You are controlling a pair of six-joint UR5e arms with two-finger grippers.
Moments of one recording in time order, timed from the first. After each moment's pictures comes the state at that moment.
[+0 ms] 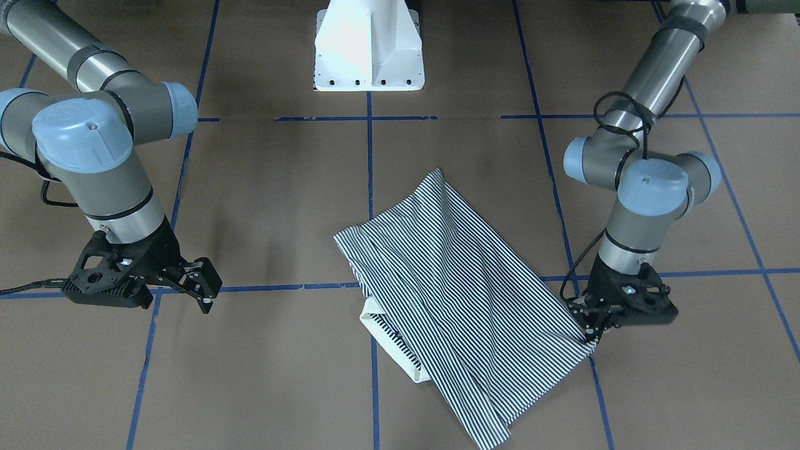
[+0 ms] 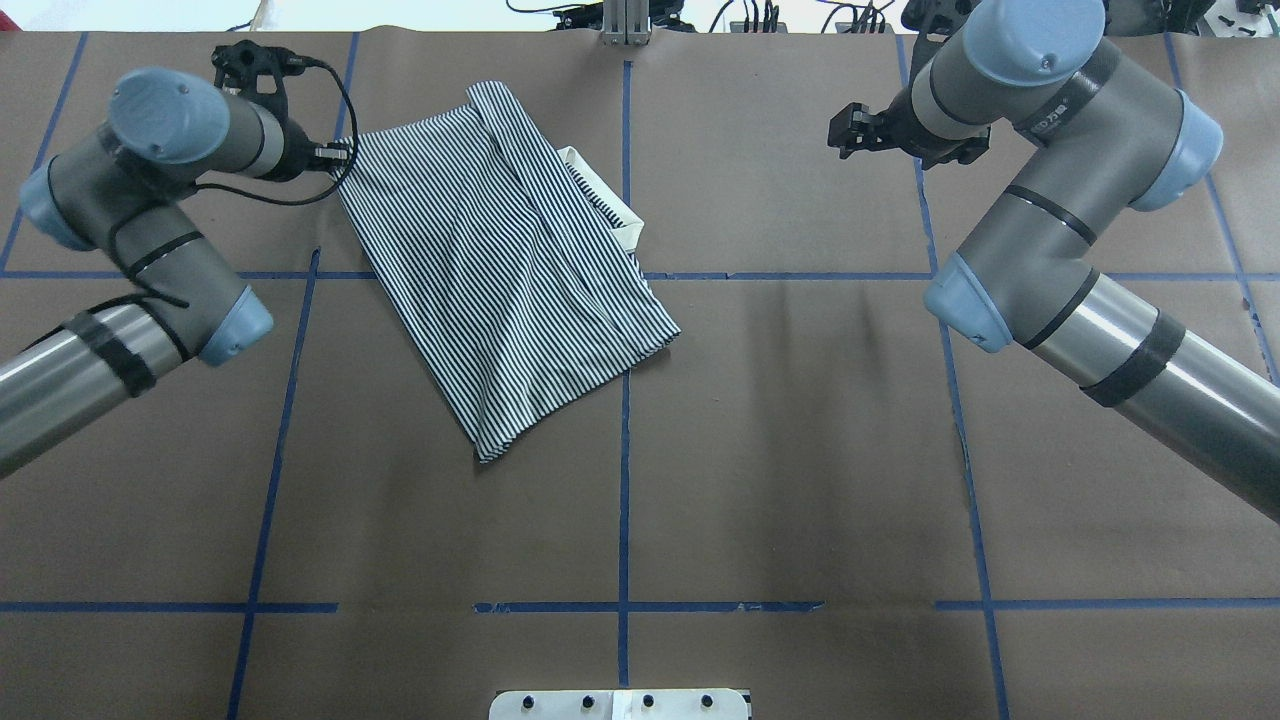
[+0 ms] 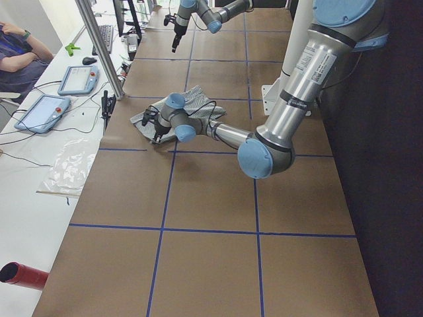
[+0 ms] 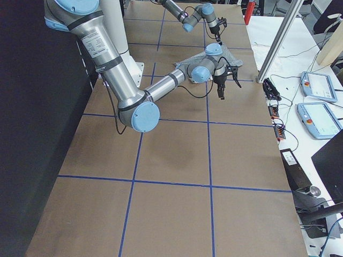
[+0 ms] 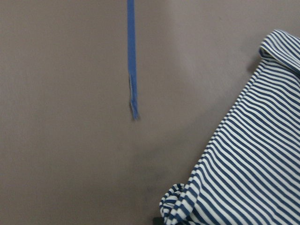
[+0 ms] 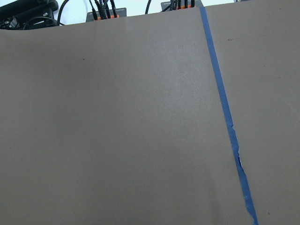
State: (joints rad) left arm -0.91 -2.20 -1.09 -2.33 -1.72 -0.95; right arm 0.90 -1.01 1.54 -1.32 1.85 1.08
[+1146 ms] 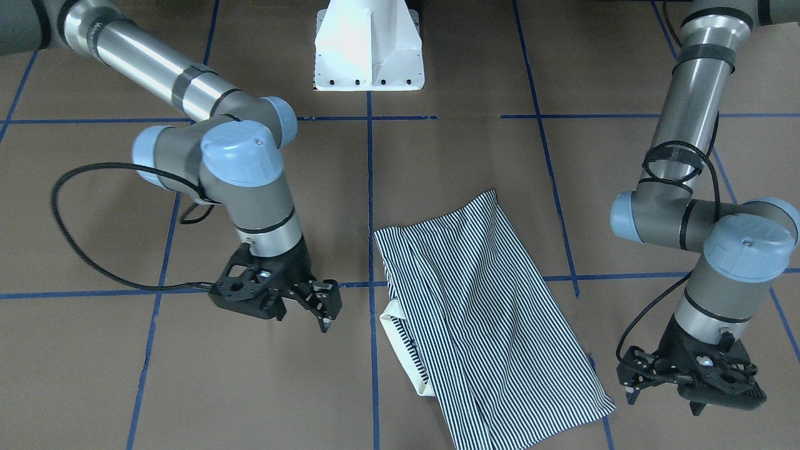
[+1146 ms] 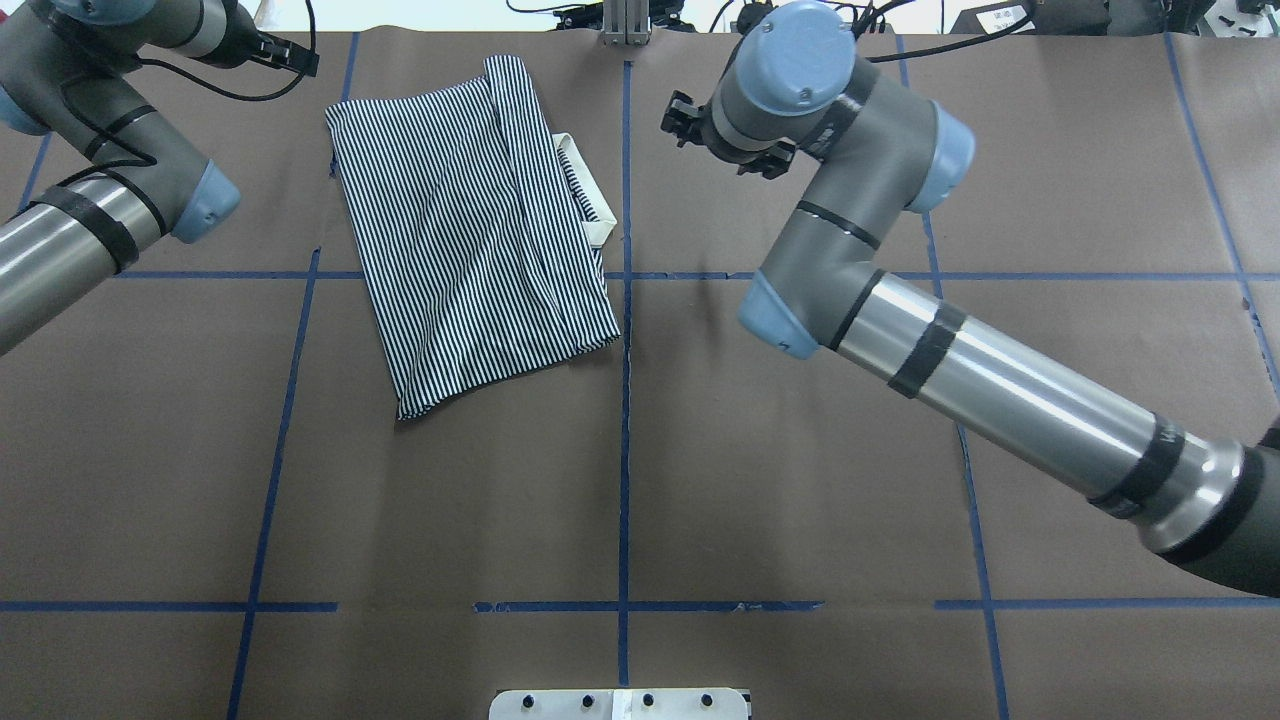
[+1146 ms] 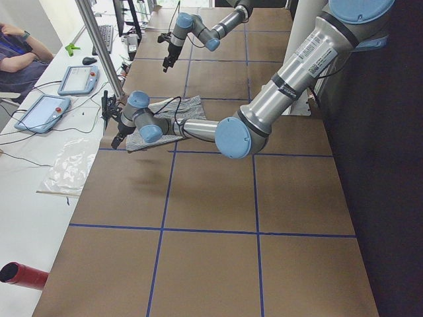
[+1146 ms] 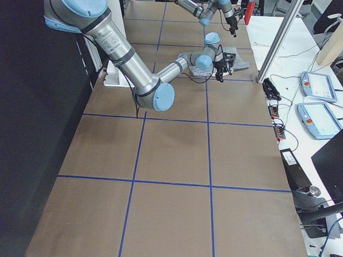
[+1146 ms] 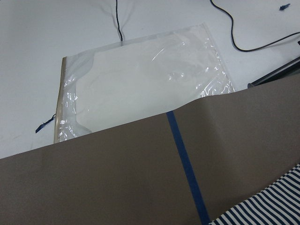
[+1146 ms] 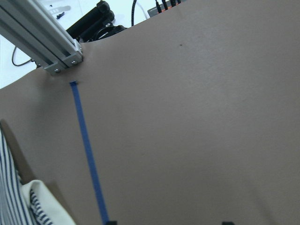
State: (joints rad) left arm -1.06 -2.31 -0.88 -2.43 -1.83 -0.59; right arm 0.73 -0.67 1.20 -1.15 1.70 1.53
